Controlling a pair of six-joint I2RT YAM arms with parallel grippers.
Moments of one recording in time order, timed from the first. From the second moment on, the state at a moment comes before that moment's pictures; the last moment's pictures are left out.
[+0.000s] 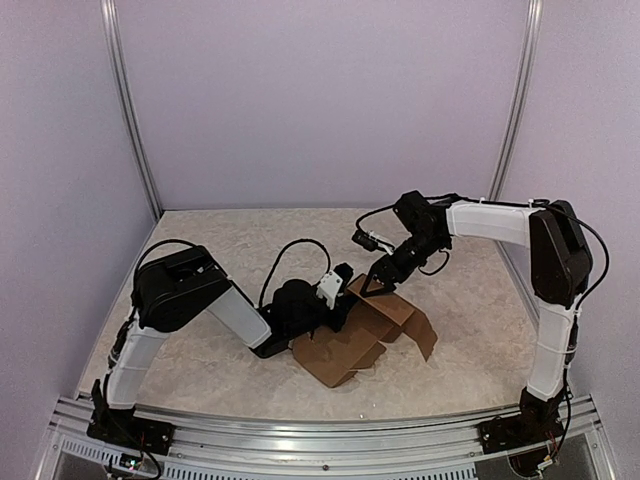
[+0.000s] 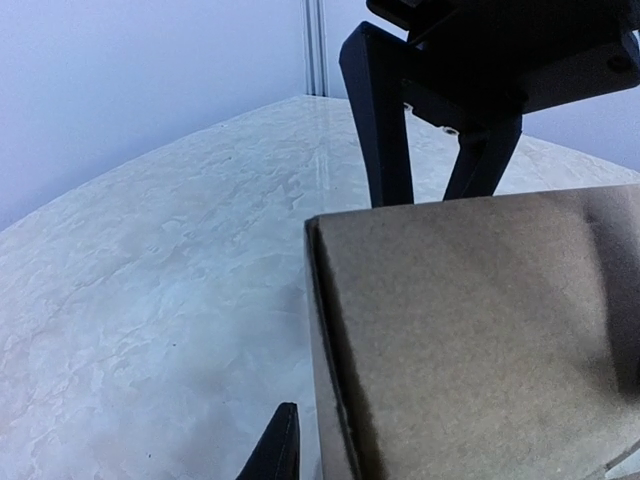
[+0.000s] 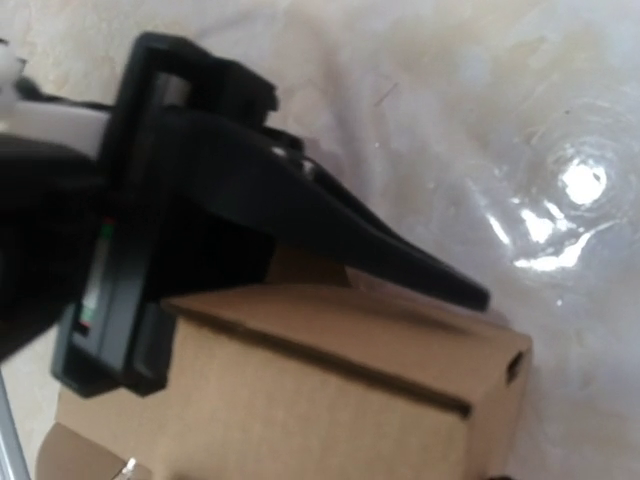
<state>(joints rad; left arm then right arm) -0.93 2.35 1.13 1.09 -0.04 0.06 0.51 1.98 1.51 -0.76 -0.68 -0.31</state>
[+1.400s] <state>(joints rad) -0.98 2.42 1.23 1.15 -0.22 0.08 0.44 2.04 1.56 -0.83 -0.77 -0.32</state>
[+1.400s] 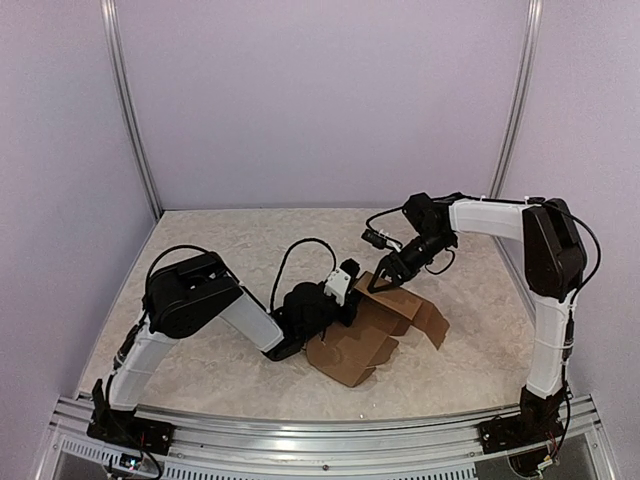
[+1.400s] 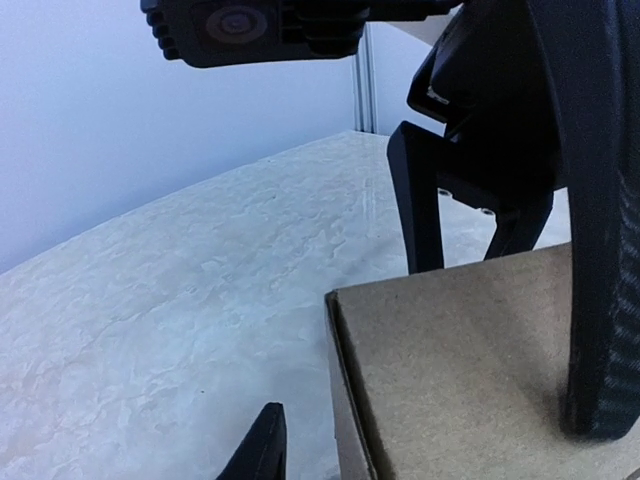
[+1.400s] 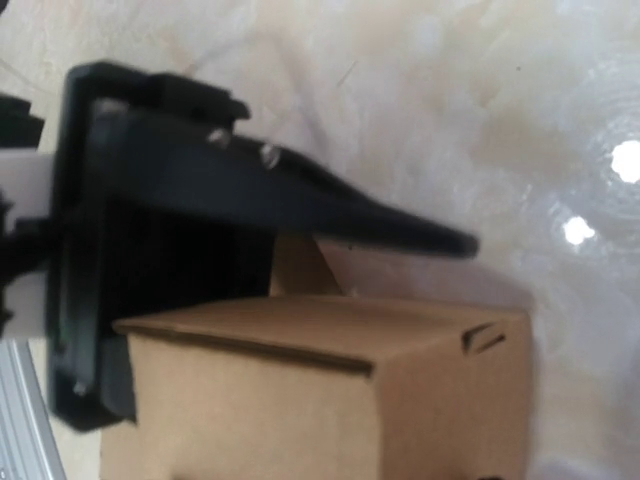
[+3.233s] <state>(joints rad) -0.98 2.30 1.22 0.84 -0.34 -0.06 0.34 2.11 1.73 -0.90 -1.01 -0.31</state>
